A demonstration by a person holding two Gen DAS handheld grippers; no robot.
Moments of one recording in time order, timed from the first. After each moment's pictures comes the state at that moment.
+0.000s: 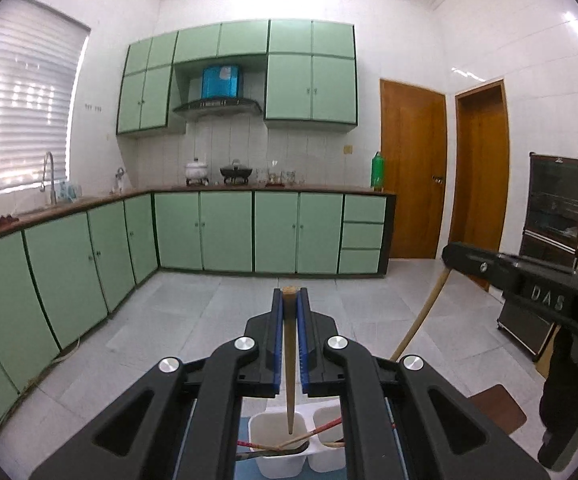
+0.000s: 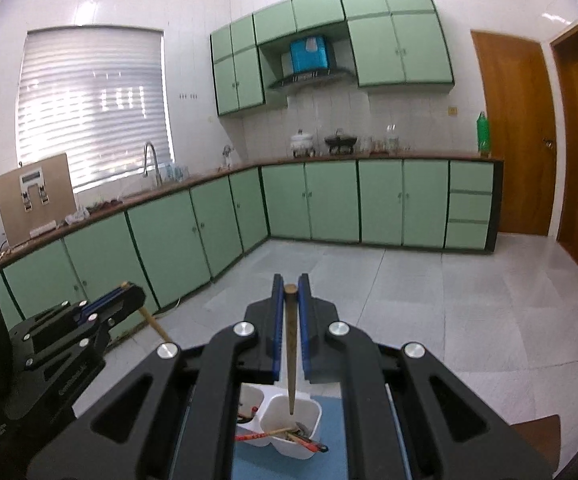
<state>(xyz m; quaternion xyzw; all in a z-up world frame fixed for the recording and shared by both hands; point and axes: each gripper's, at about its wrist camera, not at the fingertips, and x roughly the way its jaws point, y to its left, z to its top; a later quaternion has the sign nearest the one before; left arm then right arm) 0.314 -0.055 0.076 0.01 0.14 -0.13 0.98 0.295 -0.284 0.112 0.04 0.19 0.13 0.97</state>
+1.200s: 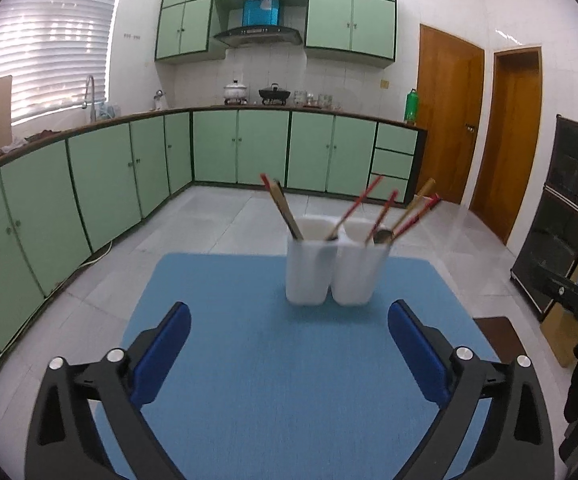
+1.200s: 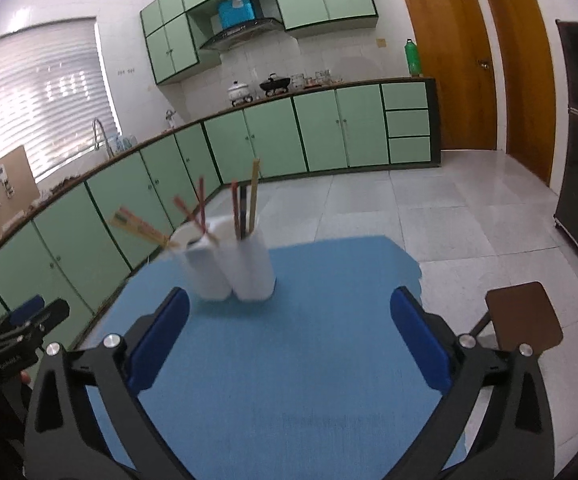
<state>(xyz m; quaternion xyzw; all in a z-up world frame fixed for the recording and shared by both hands) 0.156 -0.005 -0.045 -0.01 0.26 -0.07 0.96 0.101 -0.310 -0.046 0.10 0.27 0.03 0.96</state>
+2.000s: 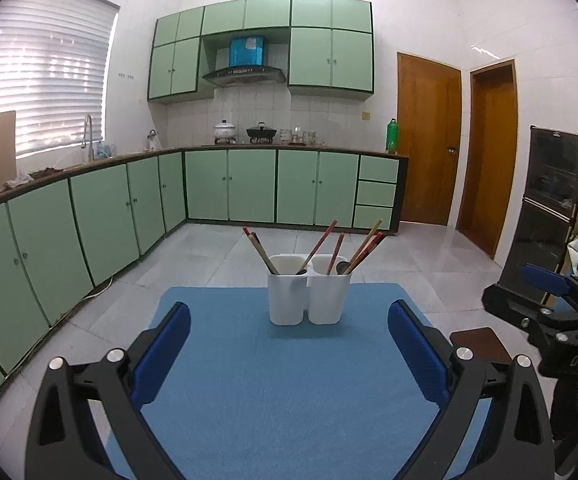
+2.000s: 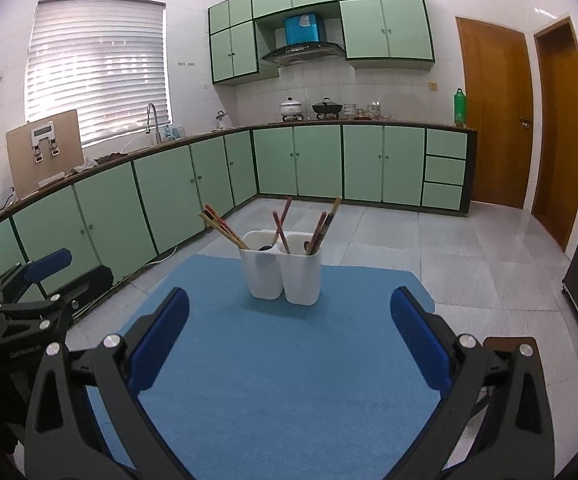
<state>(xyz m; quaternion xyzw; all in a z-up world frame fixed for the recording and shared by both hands) 0.068 -0.019 0.011 0.00 0.19 -0.09 0.98 0.026 -0.259 0.017 0.02 0.23 0.10 0.97</state>
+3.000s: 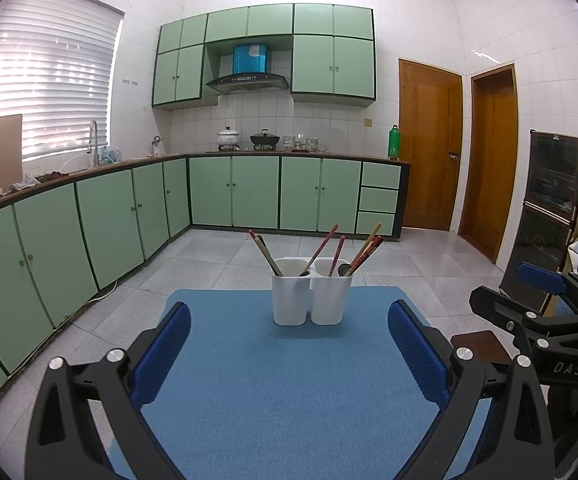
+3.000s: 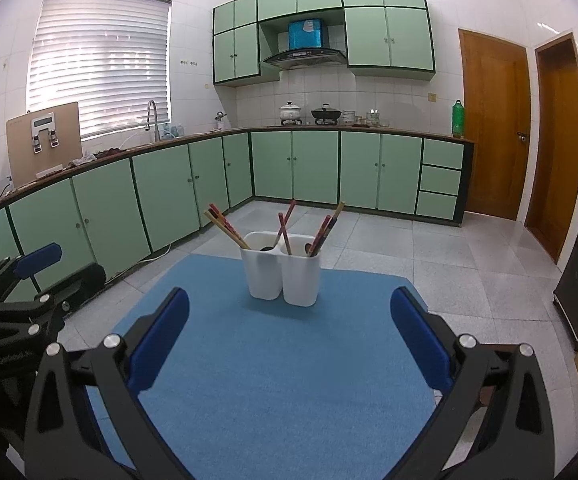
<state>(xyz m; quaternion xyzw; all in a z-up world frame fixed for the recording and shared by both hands) 0.057 -0.020 0.015 0.00 0.18 -0.08 0.98 0.013 -0.243 0.023 0.00 0.22 0.09 0.97</state>
